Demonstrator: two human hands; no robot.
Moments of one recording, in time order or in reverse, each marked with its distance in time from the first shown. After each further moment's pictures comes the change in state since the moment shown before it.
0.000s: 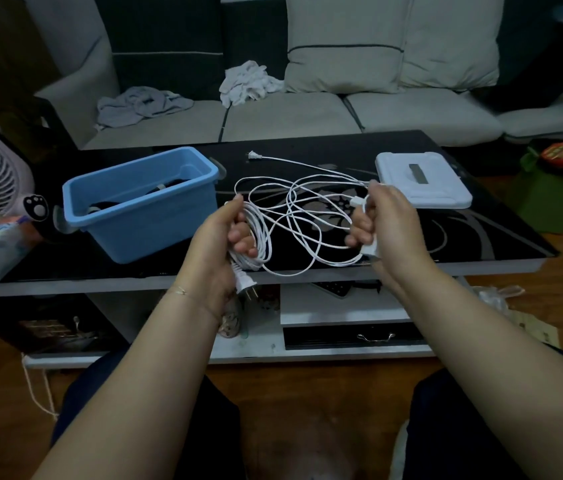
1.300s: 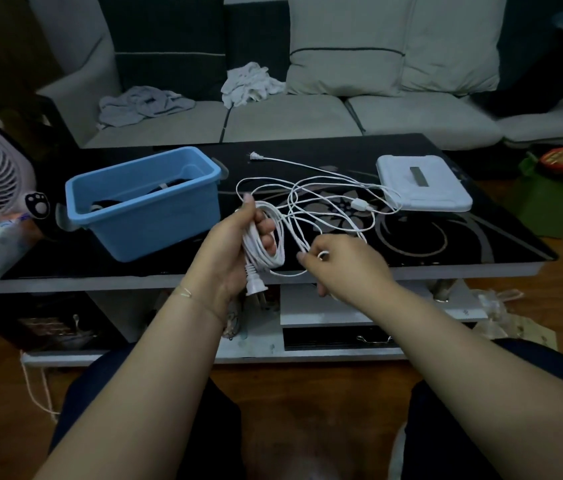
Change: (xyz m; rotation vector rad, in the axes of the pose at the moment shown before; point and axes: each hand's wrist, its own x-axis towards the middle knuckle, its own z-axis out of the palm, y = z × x) left_hand 0.000 -0.005 0.006 -0.021 -0.154 -0.055; right_hand -0.014 0.033 0.007 -1.373 -0.276 -0.179
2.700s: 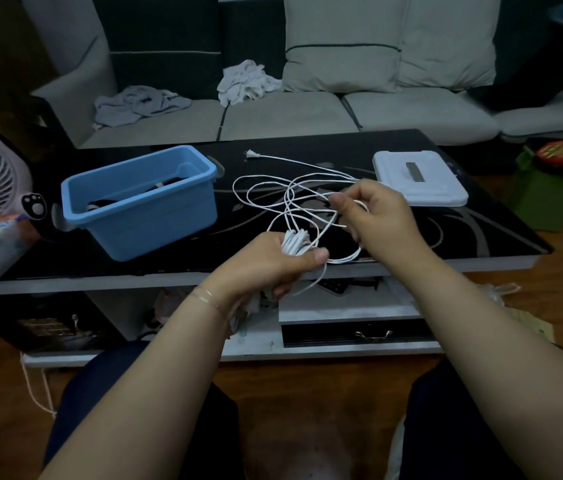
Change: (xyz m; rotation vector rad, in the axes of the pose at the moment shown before) left_hand -0.009 -0.025 0.006 0.825 -0.302 0.042; right_hand 0.012 0.016 -0.039 0.619 0.312 -0.149
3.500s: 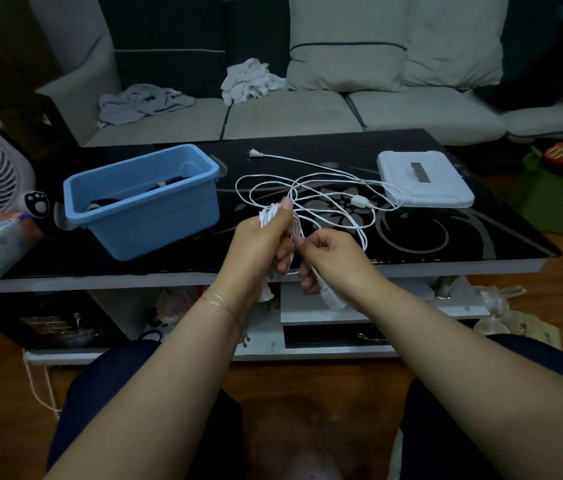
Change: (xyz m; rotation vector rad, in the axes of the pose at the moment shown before) left_hand 0.007 0.007 0.006 -0.262 0.438 0.066; right_hand -0.023 0.006 0.054 0.235 -0.245 0.446
